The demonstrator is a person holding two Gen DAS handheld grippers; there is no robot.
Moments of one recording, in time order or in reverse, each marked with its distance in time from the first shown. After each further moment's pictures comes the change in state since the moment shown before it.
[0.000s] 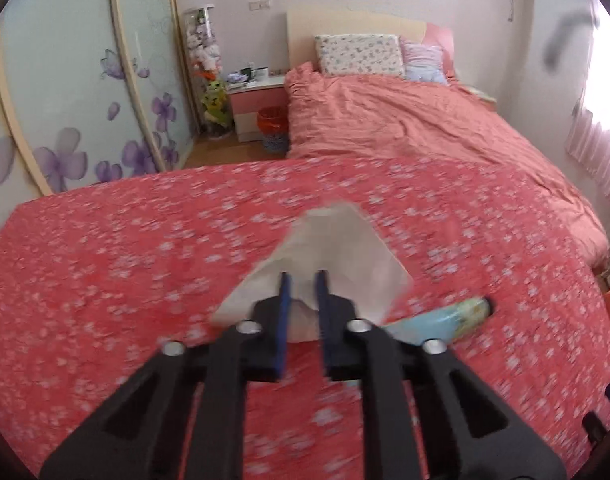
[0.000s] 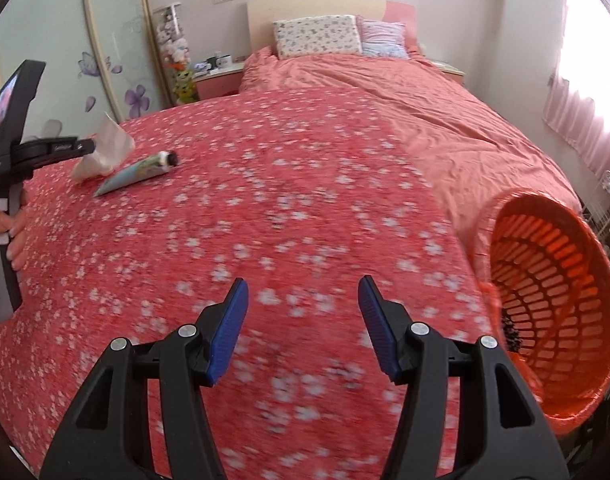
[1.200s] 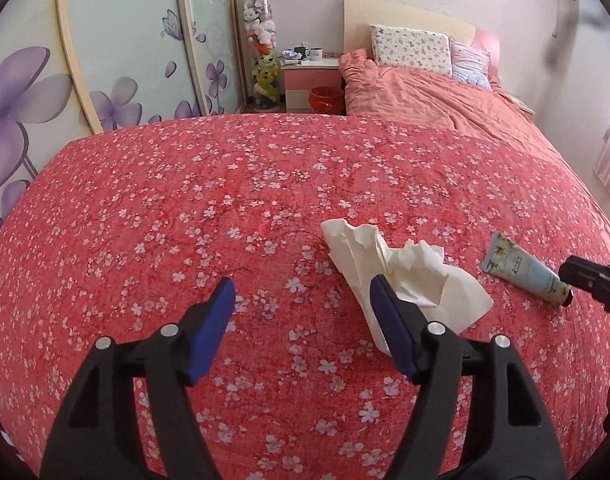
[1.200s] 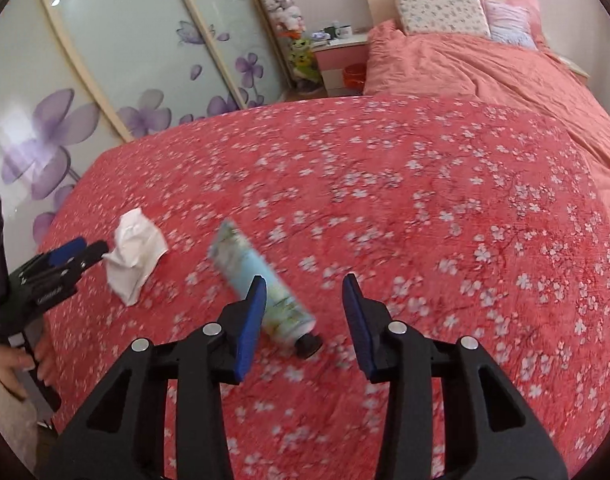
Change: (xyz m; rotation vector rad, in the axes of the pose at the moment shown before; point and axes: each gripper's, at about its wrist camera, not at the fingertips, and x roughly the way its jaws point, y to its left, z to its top) left arm -0.047 0.117 -0.062 -0.127 0.054 0.072; right arm 0.066 0.096 0.078 -0.144 0.132 0.419
